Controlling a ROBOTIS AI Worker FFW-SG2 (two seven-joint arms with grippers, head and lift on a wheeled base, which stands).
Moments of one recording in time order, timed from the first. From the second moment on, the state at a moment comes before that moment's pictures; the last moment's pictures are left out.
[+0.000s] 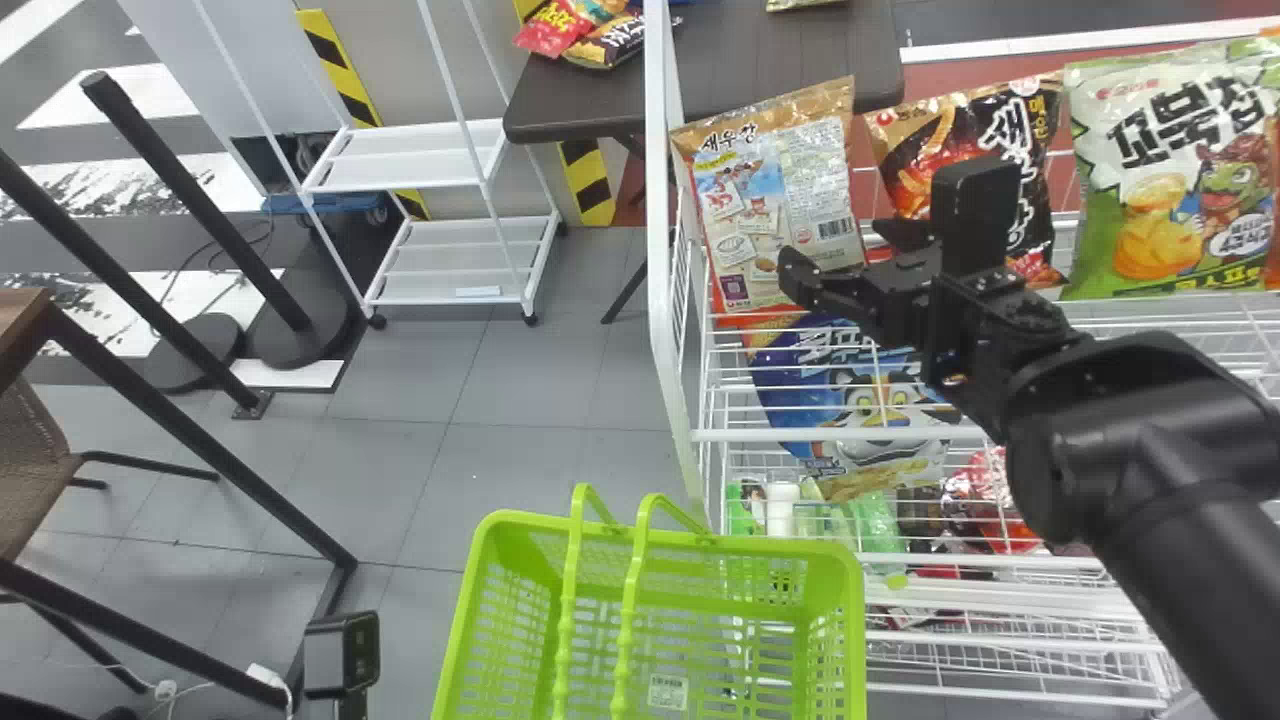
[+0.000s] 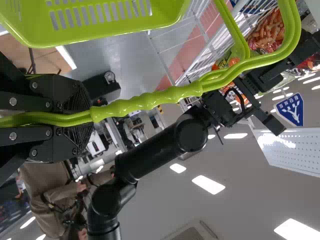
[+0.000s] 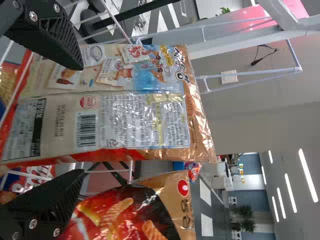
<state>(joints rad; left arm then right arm) 0.62 0.16 0.37 -1.95 0.35 0.93 -1.57 -0.37 0.00 0.38 -1.15 -0.22 0.16 0.17</state>
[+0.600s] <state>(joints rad) 0.60 0.16 0.37 -1.92 0.35 0.93 -1.57 -0.51 0.00 0.39 -0.95 -0.25 0.16 0.33</state>
